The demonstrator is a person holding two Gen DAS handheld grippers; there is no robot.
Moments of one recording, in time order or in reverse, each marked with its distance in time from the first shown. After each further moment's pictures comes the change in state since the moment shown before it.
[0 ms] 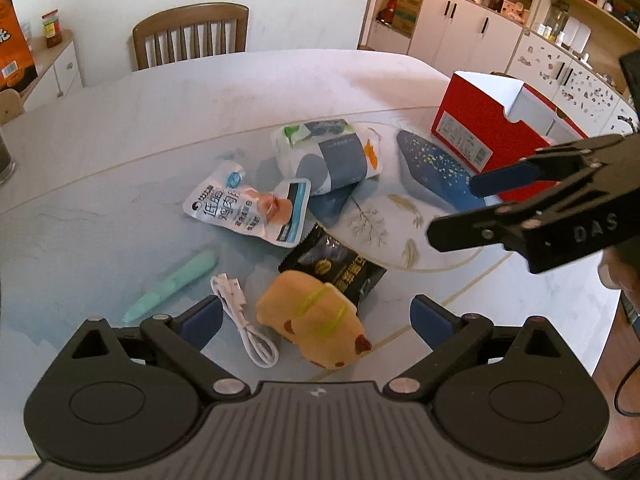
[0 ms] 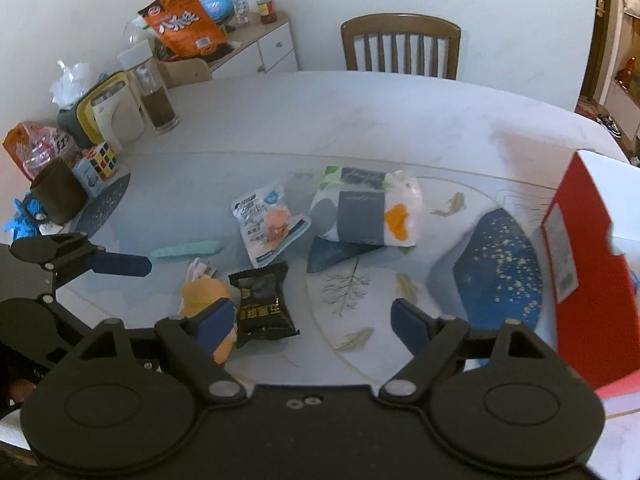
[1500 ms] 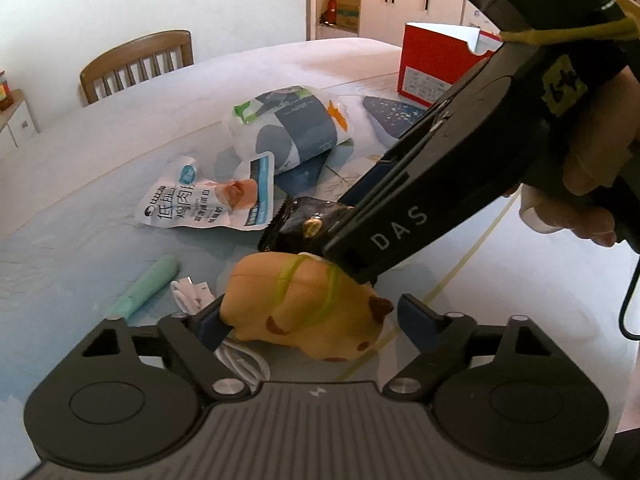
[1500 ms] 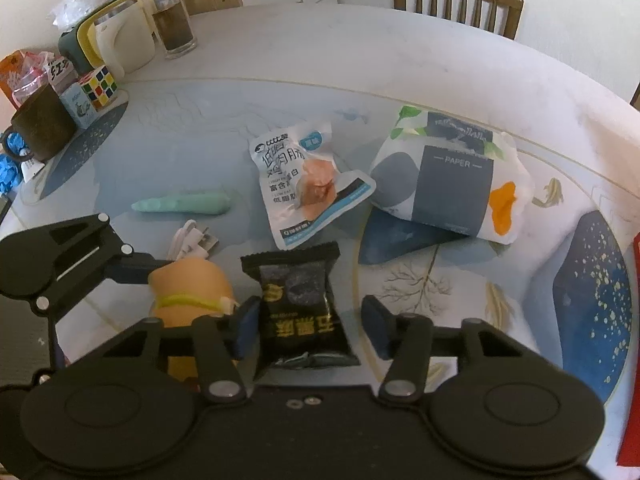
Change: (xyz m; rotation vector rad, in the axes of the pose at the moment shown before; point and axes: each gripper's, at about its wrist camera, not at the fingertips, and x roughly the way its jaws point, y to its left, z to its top) left arm 0.048 -0.007 -0.029 0.224 -0.052 -0.018; right arm 0.096 0.029 0.005 -0.122 0.143 0.031
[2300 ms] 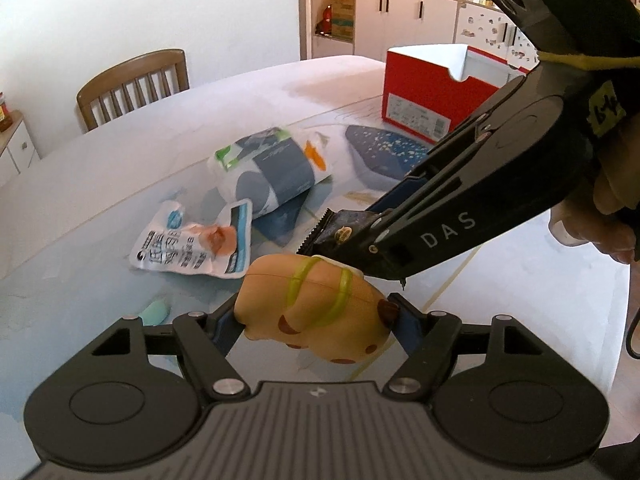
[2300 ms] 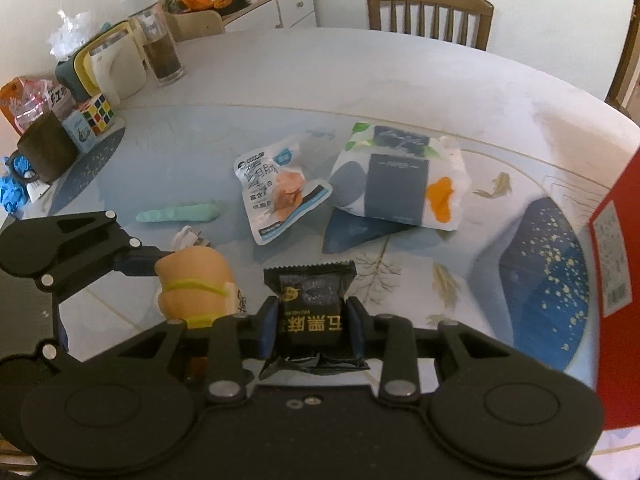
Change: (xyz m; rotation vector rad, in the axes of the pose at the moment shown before) left arm -0.019 -0.021 0.029 0.023 -0.028 -0.001; right arm -0.050 -0.021 -0.015 0.065 -0.060 -0.015
